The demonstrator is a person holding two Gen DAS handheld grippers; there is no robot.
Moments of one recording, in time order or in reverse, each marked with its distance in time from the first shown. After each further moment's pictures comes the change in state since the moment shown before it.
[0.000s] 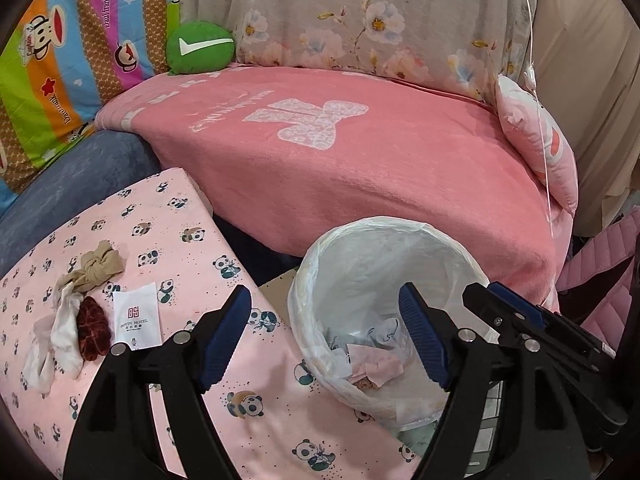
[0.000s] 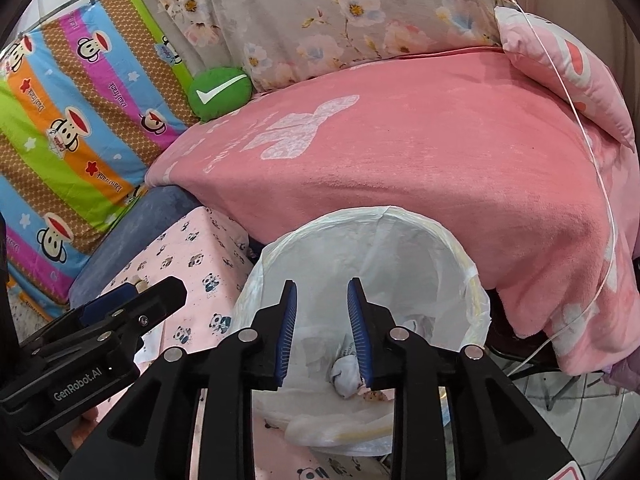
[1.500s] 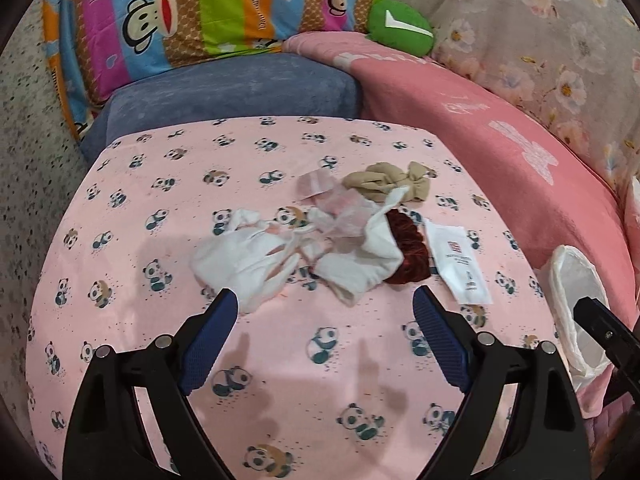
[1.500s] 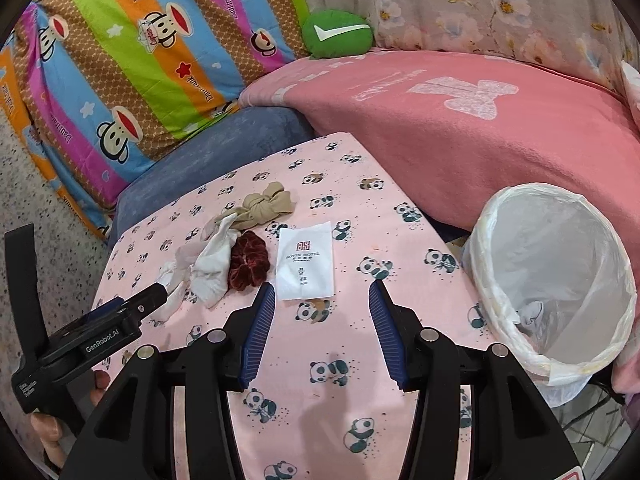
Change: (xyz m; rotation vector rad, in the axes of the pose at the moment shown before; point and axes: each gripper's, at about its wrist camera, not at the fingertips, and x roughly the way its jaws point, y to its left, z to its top) left arm -0.072 0.266 -0.106 -0.425 0.030 0.303; right arm 0.025 0.229 -0.083 -0.291 0.150 0.151
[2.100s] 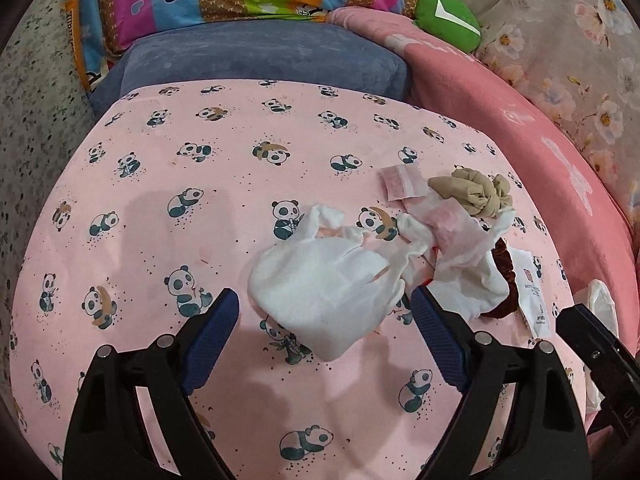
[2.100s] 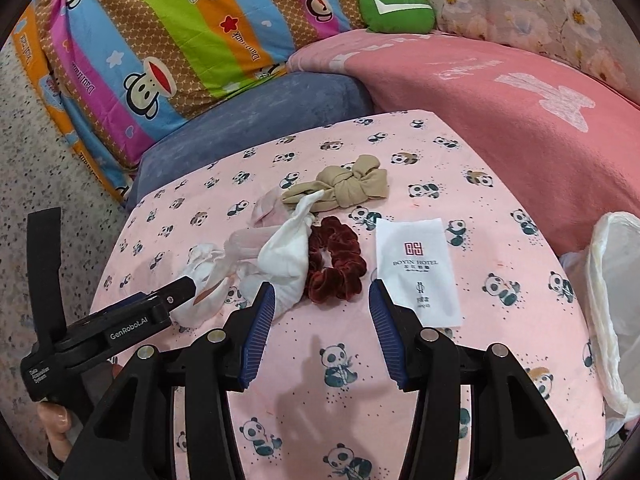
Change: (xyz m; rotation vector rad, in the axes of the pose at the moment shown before) left arm 0.054 0.066 0.017 -0.119 0.086 -0.009; right arm 0.086 0.082 0.010 -0.109 0.086 0.079
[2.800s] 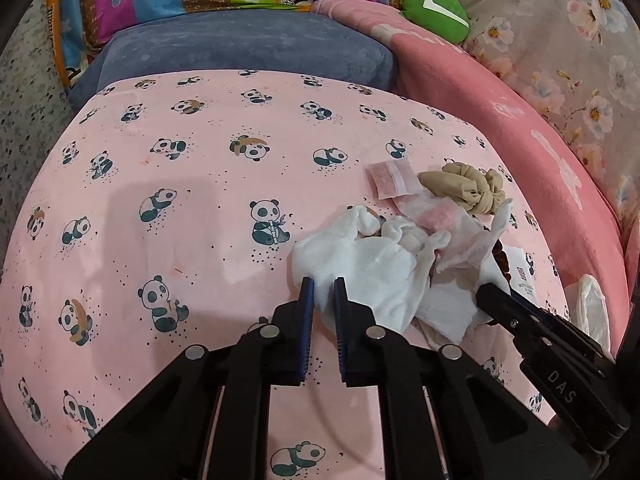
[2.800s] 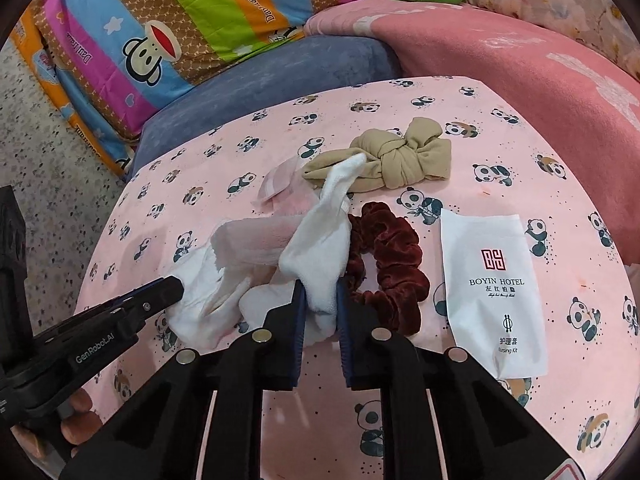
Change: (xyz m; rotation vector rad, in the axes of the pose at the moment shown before) left arm 0.008 -0.002 0.004 0.022 0.034 -0.059; right arm 0.064 0.013 0.009 -0.030 0.093 0.041
